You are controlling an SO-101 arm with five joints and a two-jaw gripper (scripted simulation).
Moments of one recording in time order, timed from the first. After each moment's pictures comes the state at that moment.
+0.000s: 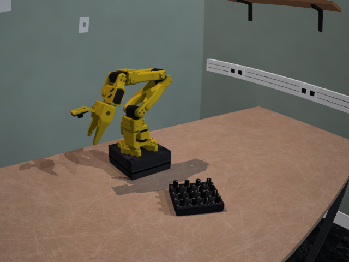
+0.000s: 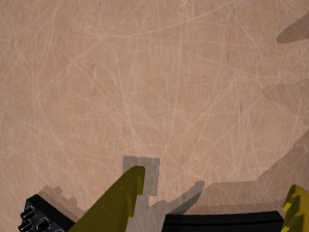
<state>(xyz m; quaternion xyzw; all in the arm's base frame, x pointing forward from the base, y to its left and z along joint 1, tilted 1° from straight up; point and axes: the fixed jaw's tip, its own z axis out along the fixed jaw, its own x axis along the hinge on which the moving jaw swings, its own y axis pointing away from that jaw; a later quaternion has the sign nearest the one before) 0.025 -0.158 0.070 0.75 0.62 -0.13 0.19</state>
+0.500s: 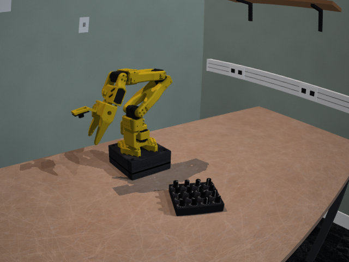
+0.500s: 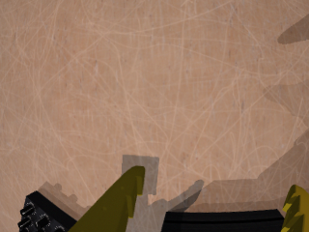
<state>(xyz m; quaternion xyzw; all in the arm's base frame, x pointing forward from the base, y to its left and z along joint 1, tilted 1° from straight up) 0.027 -0.156 0.070 0.75 0.62 -0.12 0.19</state>
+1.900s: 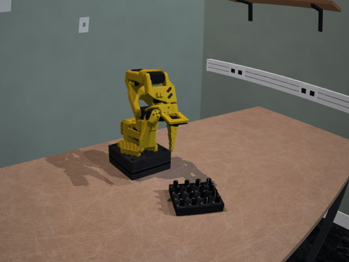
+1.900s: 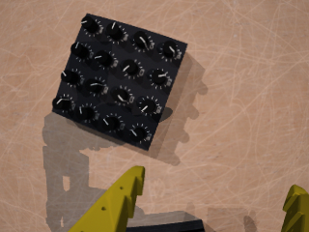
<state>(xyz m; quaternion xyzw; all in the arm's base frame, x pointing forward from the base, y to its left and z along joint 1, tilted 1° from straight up) 0.150 -0.034 0.069 0.13 0.96 -0.03 0.23</state>
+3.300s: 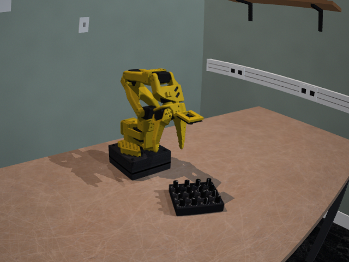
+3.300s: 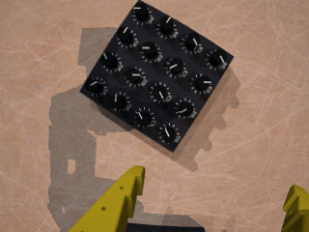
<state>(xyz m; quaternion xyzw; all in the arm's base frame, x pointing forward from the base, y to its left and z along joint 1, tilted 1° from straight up) 0.153 -0.007 0.068 0.03 0.97 -0.02 0.22</state>
